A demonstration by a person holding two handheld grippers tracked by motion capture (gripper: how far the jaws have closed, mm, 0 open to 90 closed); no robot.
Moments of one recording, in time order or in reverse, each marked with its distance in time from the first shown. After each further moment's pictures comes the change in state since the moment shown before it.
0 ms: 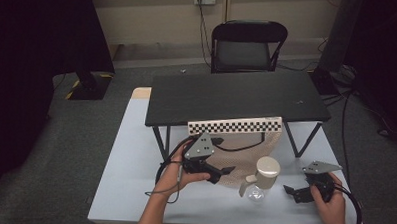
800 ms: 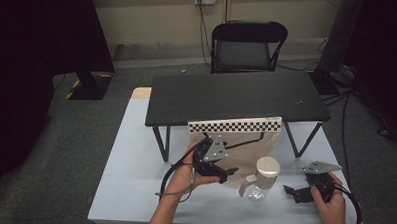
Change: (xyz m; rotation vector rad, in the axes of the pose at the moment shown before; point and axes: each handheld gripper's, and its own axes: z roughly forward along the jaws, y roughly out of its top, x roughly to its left) left arm -0.004 -0.008 0.026 0.169 0.084 0.029; right arm 0.000 0.000 0.000 -0.001 -0.001 0.000
